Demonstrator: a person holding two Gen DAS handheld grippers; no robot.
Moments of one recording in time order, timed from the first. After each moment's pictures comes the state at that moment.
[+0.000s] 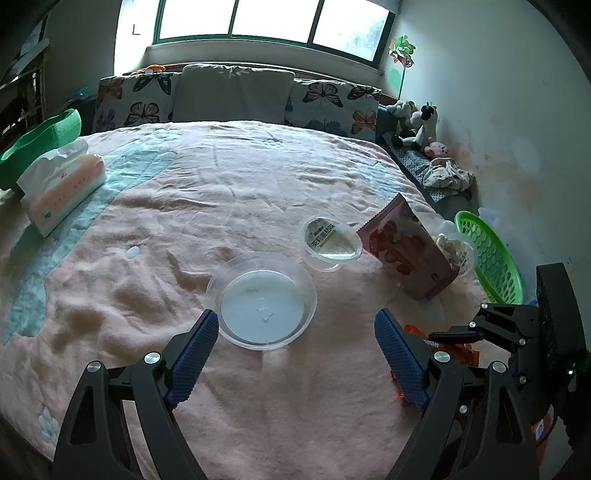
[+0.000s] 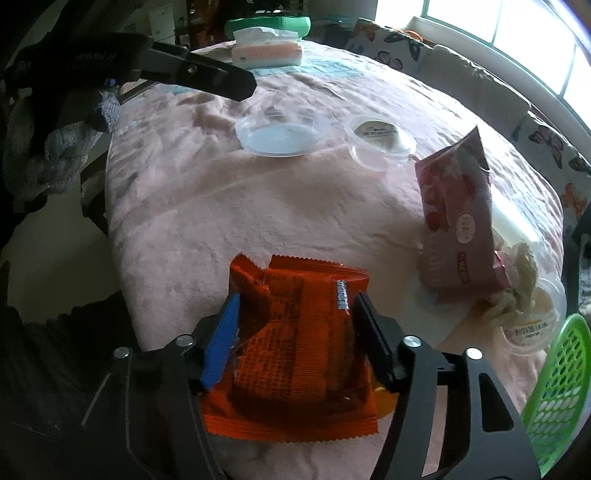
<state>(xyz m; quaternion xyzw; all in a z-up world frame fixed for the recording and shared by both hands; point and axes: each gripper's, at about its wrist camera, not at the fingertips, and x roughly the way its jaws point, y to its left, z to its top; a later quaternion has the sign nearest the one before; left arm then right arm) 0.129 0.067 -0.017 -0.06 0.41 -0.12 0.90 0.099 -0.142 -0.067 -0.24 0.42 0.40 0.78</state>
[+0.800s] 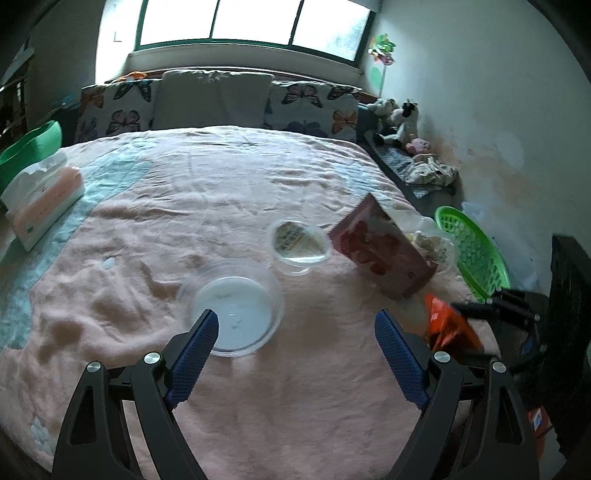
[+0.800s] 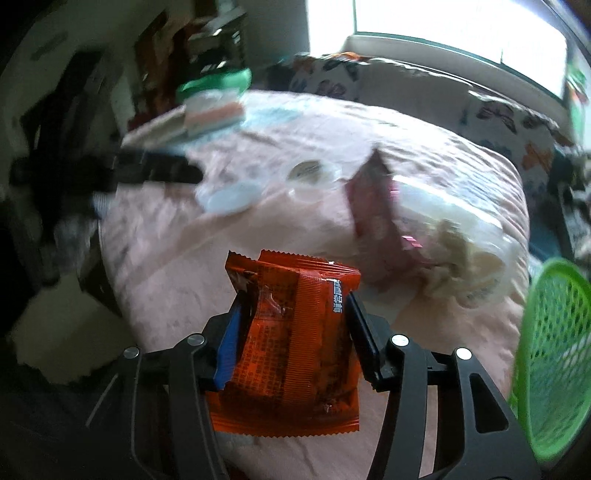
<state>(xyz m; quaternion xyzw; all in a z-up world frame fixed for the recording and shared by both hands) 0.126 0.042 -0.012 -0.05 0.40 -0.16 0.90 0.103 -0.205 -0.027 -0.09 0.38 0.34 0.85</state>
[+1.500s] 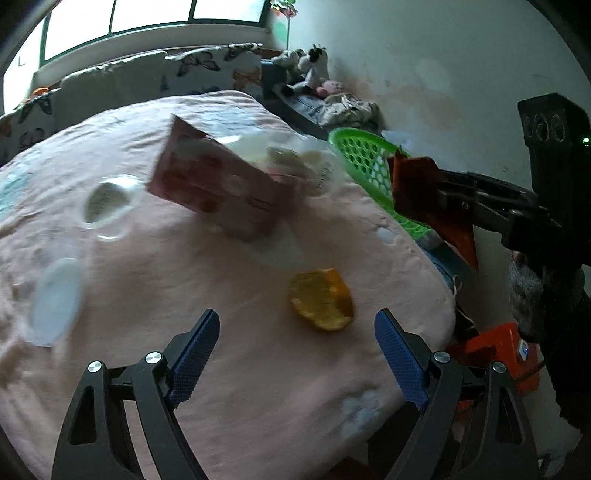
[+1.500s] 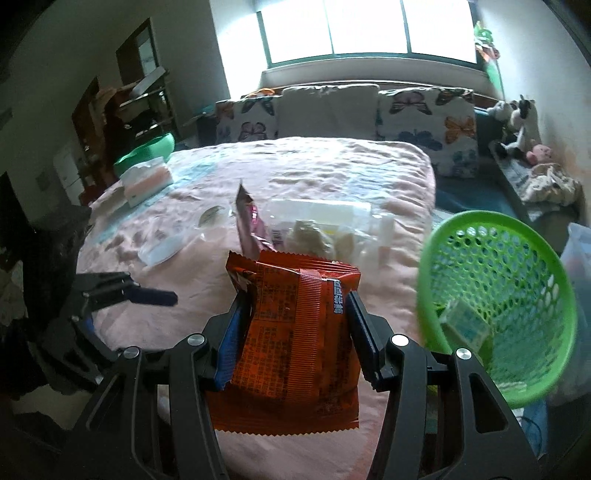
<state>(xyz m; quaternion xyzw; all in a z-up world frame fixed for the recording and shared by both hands) 0.105 -0.090 -0.056 0.02 0.44 -0.30 0.84 0.094 -0.304 -0.001 0.00 0.35 0.23 0.91</state>
